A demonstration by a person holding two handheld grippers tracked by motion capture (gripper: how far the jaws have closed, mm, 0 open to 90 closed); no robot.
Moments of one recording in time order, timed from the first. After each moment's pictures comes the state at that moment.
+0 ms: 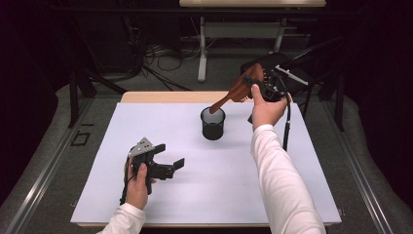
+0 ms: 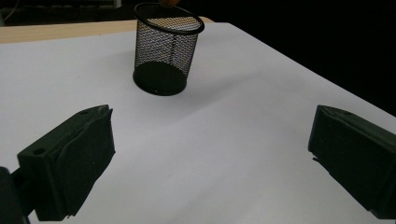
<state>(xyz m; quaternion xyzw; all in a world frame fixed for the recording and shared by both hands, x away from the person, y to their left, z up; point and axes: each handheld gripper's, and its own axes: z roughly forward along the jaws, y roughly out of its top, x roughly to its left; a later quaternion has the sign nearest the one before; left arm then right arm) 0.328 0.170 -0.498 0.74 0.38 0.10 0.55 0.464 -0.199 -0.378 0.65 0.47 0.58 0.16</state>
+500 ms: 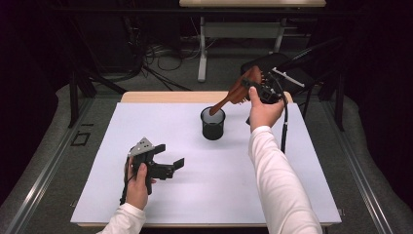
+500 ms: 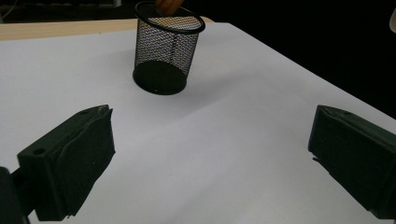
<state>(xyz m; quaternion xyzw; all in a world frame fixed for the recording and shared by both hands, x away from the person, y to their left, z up) 0.328 0.170 -0.499 0.74 0.38 0.10 0.55 0.467 -0.194 -0.388 0.65 0.47 0.57 0.16</state>
